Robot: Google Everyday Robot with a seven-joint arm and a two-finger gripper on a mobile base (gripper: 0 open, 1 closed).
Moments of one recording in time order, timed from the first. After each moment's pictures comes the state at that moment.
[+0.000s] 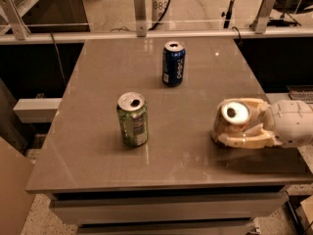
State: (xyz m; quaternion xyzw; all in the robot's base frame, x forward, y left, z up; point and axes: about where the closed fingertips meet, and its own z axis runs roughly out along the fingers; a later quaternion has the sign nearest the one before) arm 0.430 -0.160 0.872 -0.54 0.52 0.38 0.54
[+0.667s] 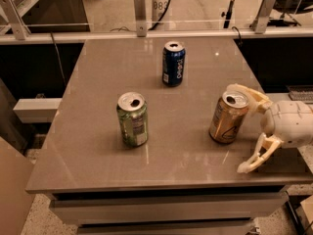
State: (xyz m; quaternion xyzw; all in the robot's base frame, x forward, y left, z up) arm 0.430 -0.160 0.870 -0.54 0.52 0.38 0.54
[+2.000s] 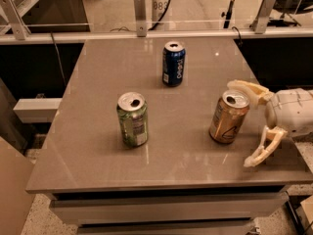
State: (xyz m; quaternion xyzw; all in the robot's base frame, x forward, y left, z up) arm 0.443 -0.175 0.865 -0.60 0.54 0.34 0.48
